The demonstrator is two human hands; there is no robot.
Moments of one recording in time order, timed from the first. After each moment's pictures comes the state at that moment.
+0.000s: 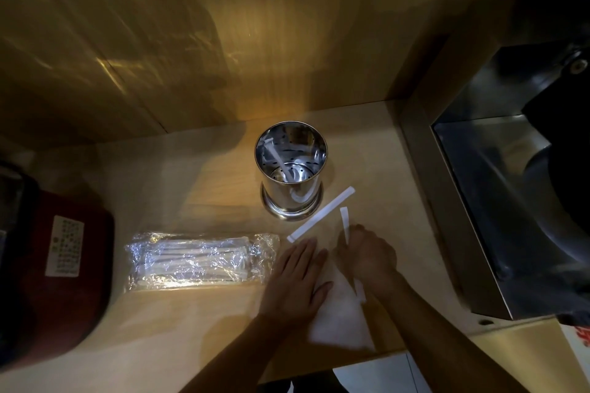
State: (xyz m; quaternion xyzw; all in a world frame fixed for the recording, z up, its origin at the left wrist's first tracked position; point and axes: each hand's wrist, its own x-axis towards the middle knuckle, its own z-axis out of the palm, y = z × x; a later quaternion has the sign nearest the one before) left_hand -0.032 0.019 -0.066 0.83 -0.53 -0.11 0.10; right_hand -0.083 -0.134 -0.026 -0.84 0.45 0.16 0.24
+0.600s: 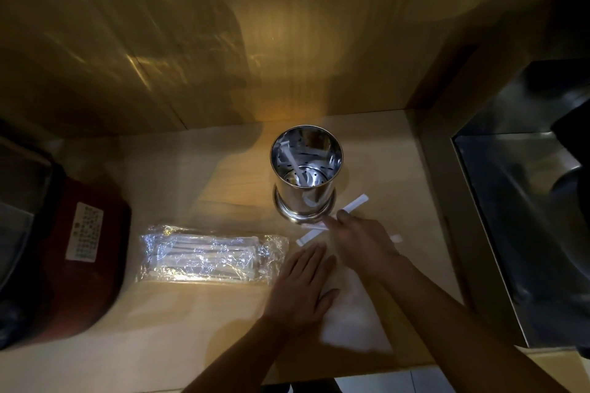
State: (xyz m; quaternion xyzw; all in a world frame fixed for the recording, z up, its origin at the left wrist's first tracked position) left_hand -0.033 0.019 -0.074 0.83 -0.54 -0.08 0.10; right_hand -0.055 -0.146 -0.005 -0.99 0.09 0.12 0.06
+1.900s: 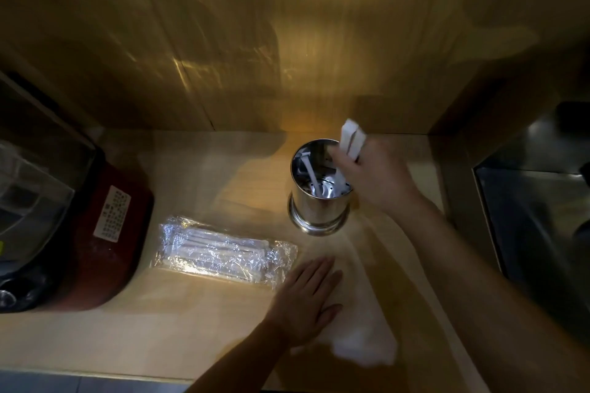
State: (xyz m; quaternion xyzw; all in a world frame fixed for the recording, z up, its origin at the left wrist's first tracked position) left_hand -0.037 0.021 -0.072 0.84 -0.53 -0.05 0.12; right_hand 0.017 -0.169 0.118 -0.92 0.19 -0.05 0.34
